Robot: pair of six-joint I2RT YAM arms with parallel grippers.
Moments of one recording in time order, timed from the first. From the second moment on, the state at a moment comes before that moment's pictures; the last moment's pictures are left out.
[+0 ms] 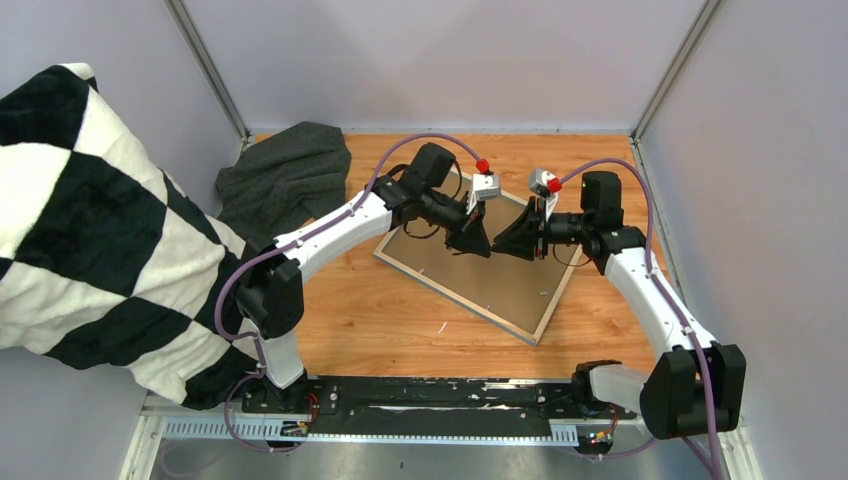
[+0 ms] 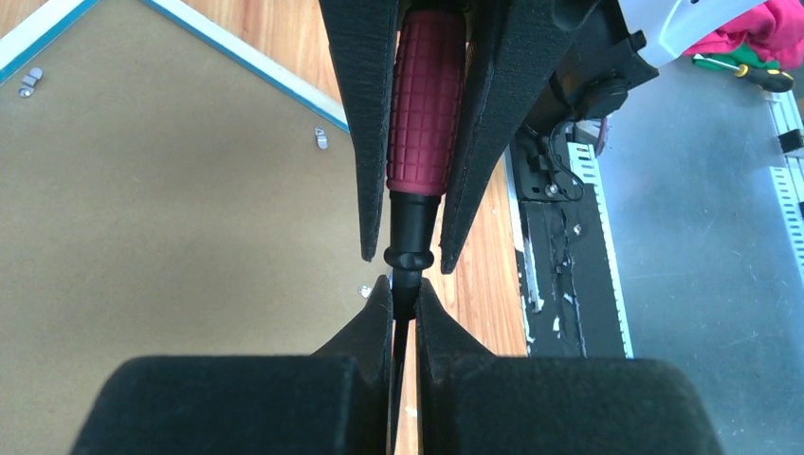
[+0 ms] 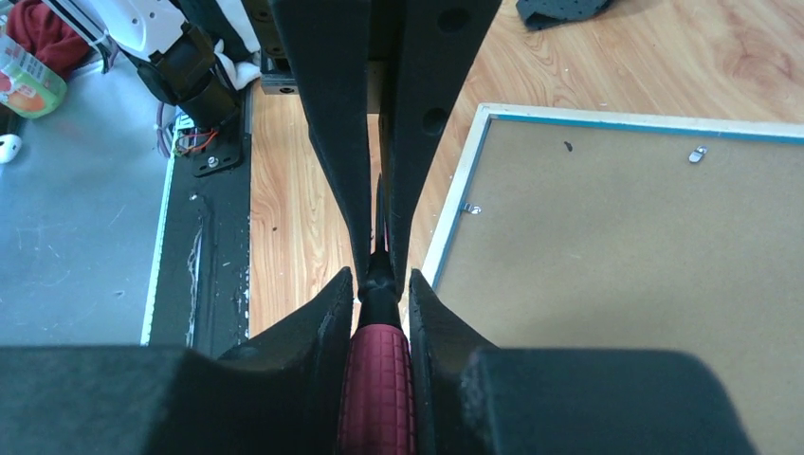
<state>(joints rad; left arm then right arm) -0.74 1.80 1.56 -0.46 0.94 0.24 0.14 1.17 0.90 -0.33 -1.25 -0.35</state>
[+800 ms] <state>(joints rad) -0.73 1.80 1.56 -0.47 0.95 0.23 0.14 1.17 0.90 -0.41 -1.31 -0.46</state>
